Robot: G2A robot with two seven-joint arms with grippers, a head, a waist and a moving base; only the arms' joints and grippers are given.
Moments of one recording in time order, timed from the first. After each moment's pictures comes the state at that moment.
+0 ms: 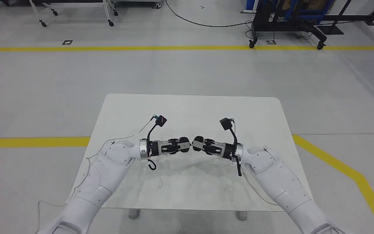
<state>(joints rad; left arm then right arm) 0.98 -1.19 -0.94 -1.10 -0.20 -0.75 -0.99 -1.14 -1.17 0.98 -1.19 0.06 -0.79 0.68</state>
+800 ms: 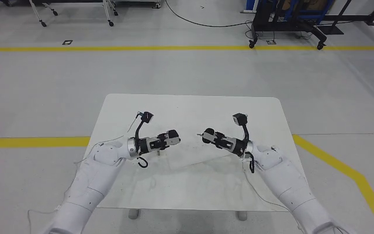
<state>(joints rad) 1.06 -1.14 -1.08 -1.16 -0.26 -0.77 -0.99 -1.13 -1.16 1.04 -1.13 0.19 -0.93 0.69</state>
